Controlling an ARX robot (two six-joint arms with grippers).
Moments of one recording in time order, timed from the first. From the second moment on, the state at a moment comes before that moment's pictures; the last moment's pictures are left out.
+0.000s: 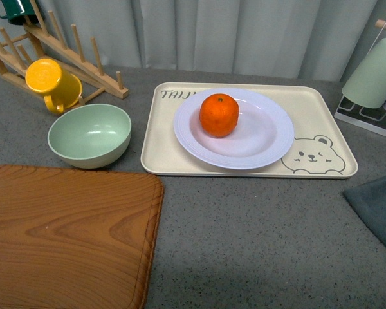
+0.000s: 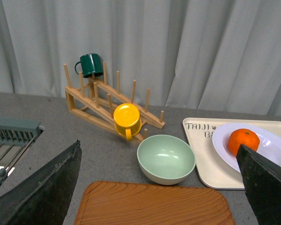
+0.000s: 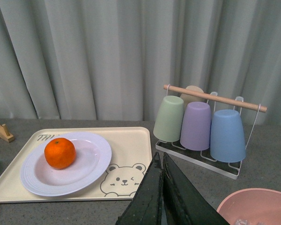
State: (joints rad) left arm 0.00 0.00 0.02 0.00 0.00 0.00; right arm 0.00 0.01 0.01 0.00 0.00 0.00
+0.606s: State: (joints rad) left arm 0.00 0.00 0.02 0.00 0.00 0.00; right arm 0.00 0.00 0.01 0.00 0.00 0.00
